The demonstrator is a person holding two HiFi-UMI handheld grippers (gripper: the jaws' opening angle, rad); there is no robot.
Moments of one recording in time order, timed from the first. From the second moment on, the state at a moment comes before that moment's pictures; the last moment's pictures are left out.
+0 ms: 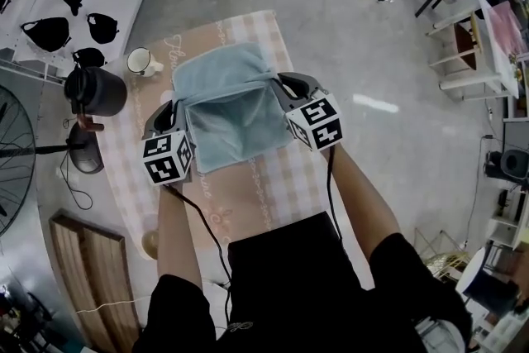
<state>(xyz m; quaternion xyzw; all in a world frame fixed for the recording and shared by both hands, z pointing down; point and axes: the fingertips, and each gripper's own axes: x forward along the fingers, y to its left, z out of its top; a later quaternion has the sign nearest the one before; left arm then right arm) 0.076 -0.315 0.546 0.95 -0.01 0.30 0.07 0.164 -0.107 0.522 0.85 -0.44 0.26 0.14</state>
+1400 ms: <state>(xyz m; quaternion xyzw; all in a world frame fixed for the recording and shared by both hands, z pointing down) 0.146 -0.355 0.630 0.92 -0.01 0.36 0.15 0.285 -0.152 0.593 0.84 -0.44 0.31 0.06</state>
